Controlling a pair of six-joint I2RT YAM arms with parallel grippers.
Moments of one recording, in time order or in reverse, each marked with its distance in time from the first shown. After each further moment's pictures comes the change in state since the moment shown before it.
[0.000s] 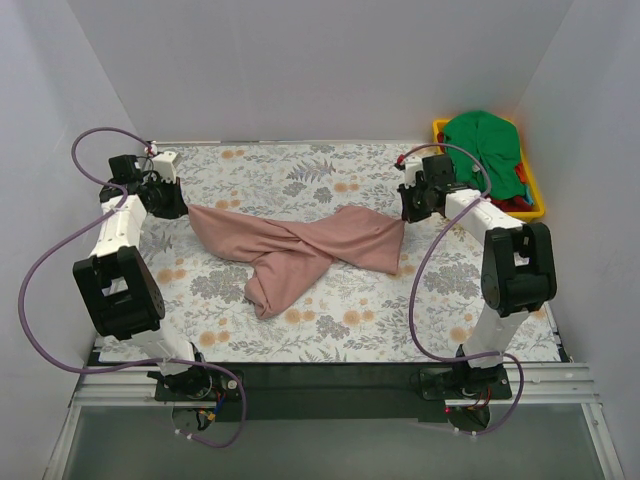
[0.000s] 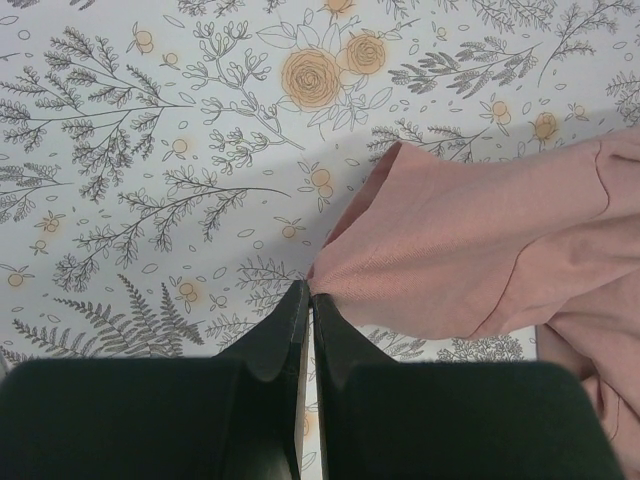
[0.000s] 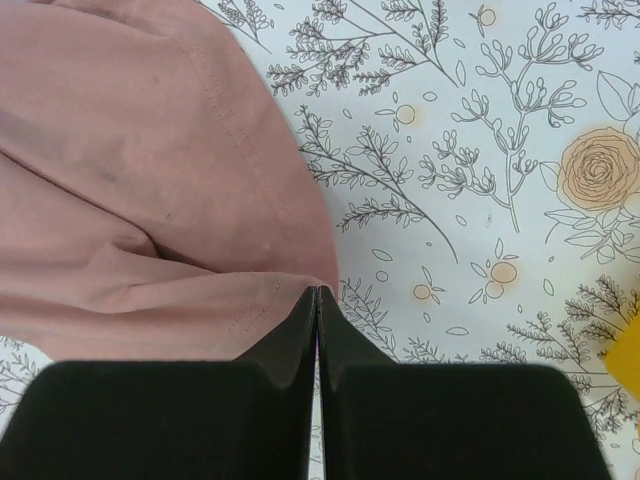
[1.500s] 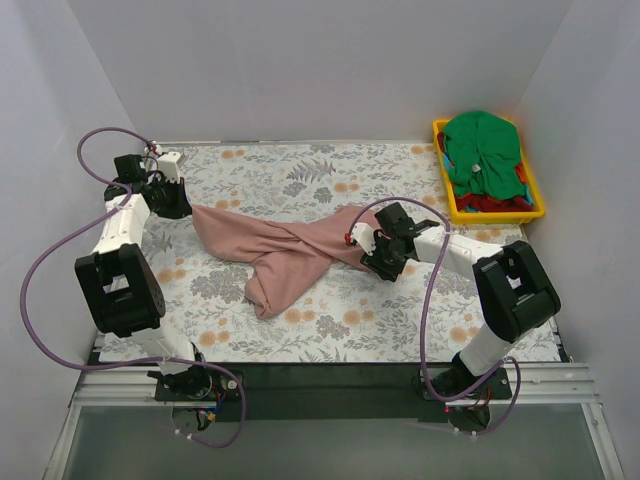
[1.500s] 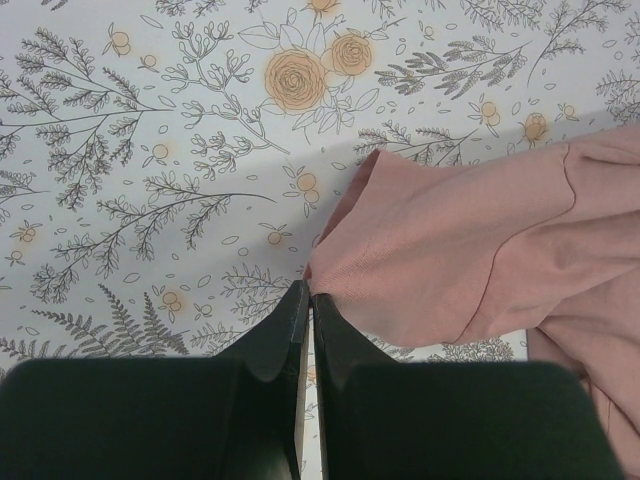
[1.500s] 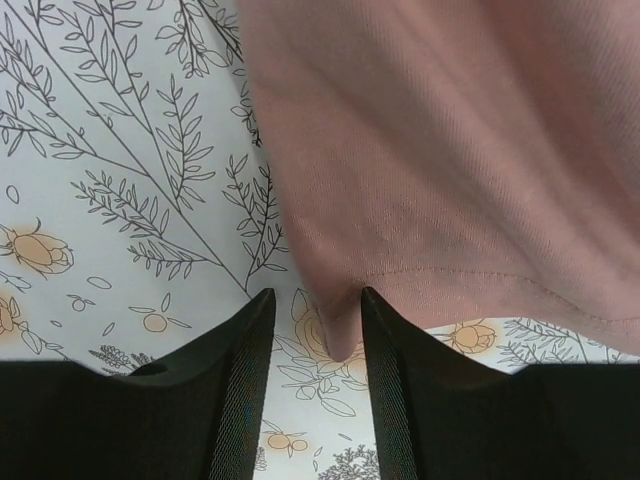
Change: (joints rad) left arm -0.024 0.017 0.000 0.008 0.001 -0.014; right arm 0.343 -0.126 -0.300 -0.113 0.085 -0.418
